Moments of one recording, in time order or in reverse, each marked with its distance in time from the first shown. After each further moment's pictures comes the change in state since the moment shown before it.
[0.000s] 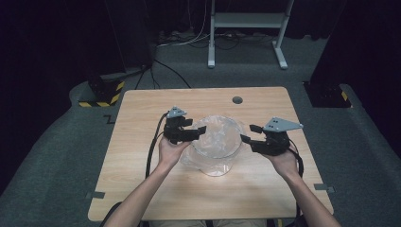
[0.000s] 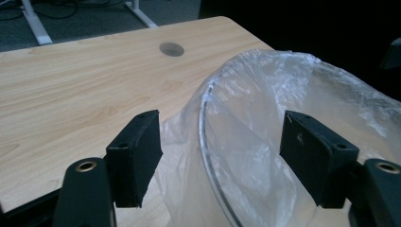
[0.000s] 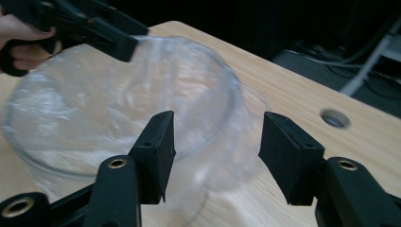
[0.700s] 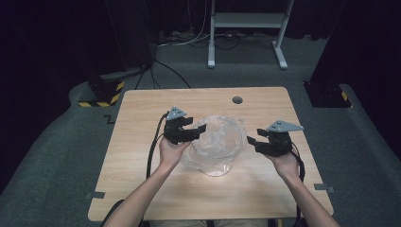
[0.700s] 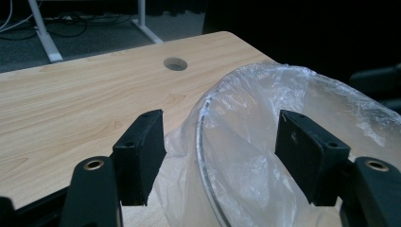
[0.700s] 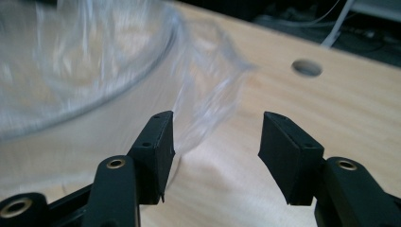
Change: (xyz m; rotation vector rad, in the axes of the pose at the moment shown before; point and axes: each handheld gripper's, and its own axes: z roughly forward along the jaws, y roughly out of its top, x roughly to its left) left arm -0.005 -0.002 -0.006 -0.042 0.013 0.019; right arm -0.016 -0.022 0.008 0.069 -0.103 0.103
